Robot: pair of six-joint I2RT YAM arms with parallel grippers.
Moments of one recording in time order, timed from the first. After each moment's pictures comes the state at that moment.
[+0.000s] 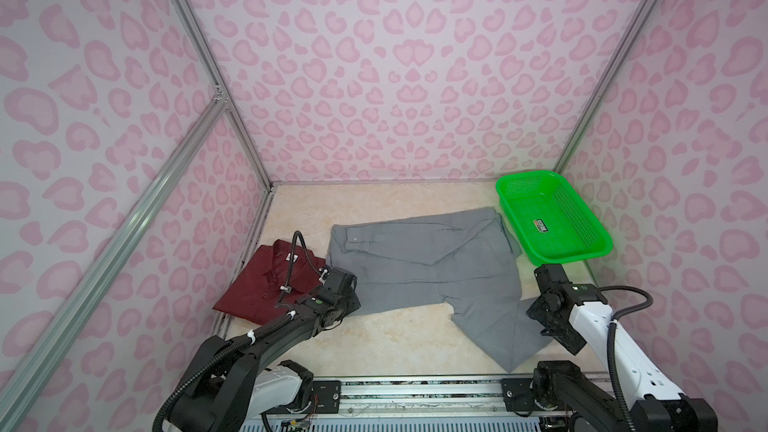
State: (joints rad) left arm -0.48 1.21 0.43 -0.30 -0.11 -0.90; right arm 0.01 0.99 0.60 -1.13 0.35 0.96
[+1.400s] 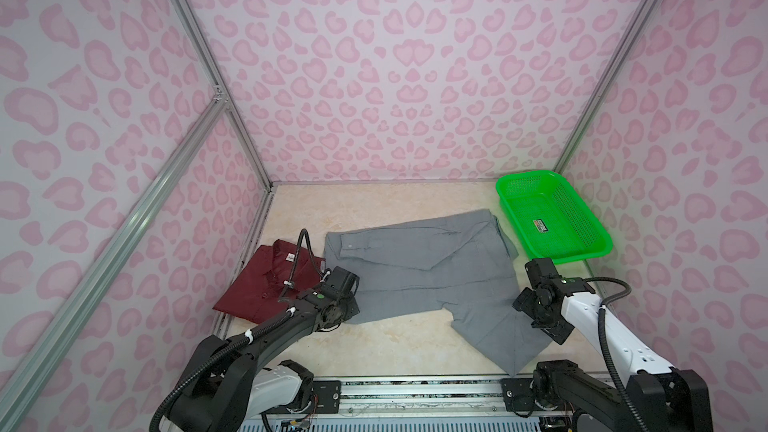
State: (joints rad) left arm -0.49 1.21 0.51 -0.51 -0.12 -0.85; right arm 0.07 1.08 0.61 -1.01 0.24 0.93
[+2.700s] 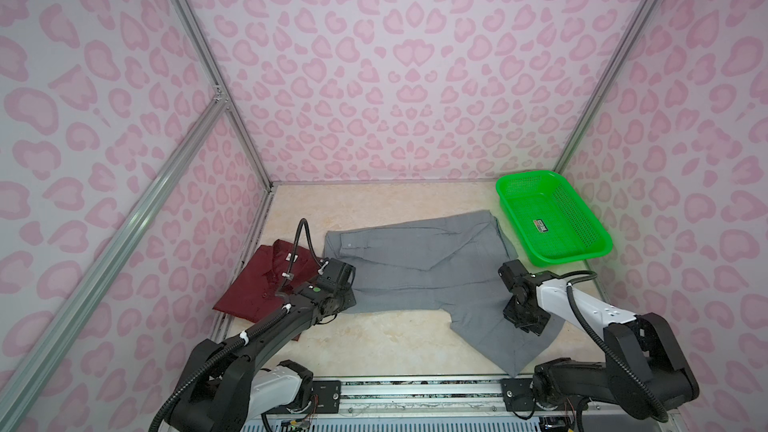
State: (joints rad) left arm -0.44 1.19 0.58 -0.53 -0.16 -0.74; right arm 0.26 1.34 0.59 -0.89 0.23 1.02
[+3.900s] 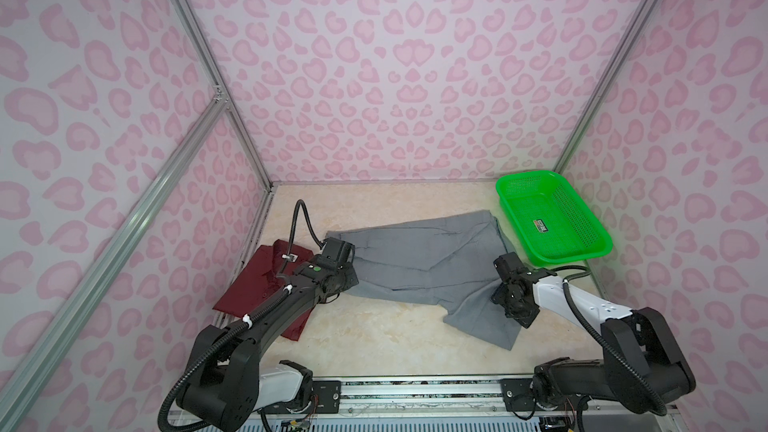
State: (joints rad) left arm -0.39 1.28 0.76 -0.56 -0.12 -0.72; right arm 0.29 1.40 0.62 -0.70 0.20 1.07
